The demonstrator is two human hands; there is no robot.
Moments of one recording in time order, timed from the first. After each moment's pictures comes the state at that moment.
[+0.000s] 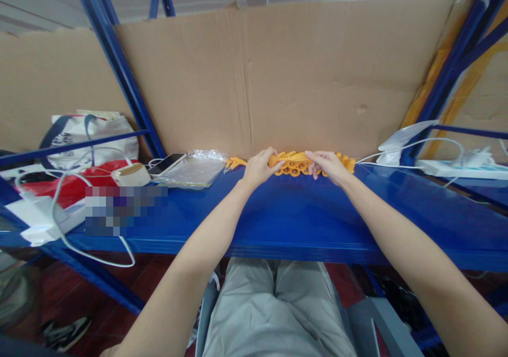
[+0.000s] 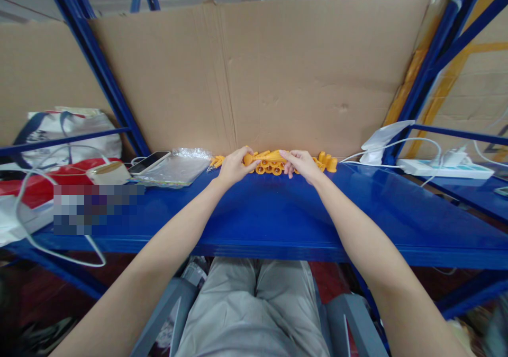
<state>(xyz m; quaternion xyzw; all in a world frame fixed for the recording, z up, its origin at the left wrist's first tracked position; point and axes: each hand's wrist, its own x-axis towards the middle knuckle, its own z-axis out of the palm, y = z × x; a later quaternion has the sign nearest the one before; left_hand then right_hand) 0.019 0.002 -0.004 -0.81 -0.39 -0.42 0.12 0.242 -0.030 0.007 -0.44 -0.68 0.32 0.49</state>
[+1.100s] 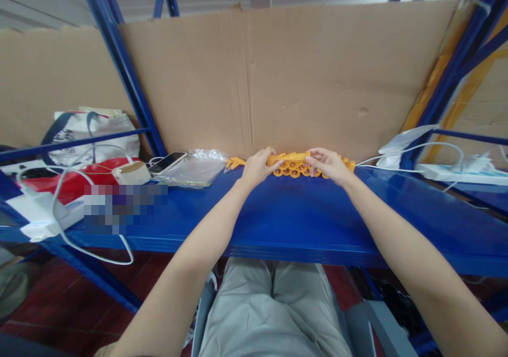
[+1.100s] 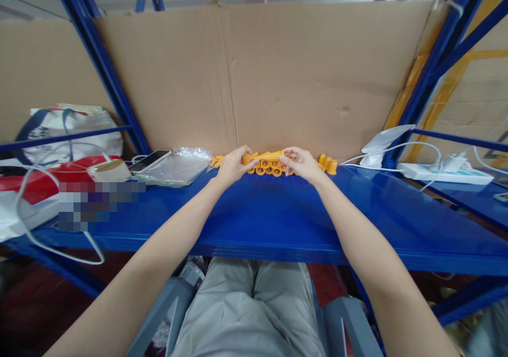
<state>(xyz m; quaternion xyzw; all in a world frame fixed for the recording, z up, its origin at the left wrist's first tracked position) 0.015 0.001 0.000 -0.80 -0.40 -0.44 0.11 0.247 -0.027 0.008 -0.39 -0.70 0.30 0.51</state>
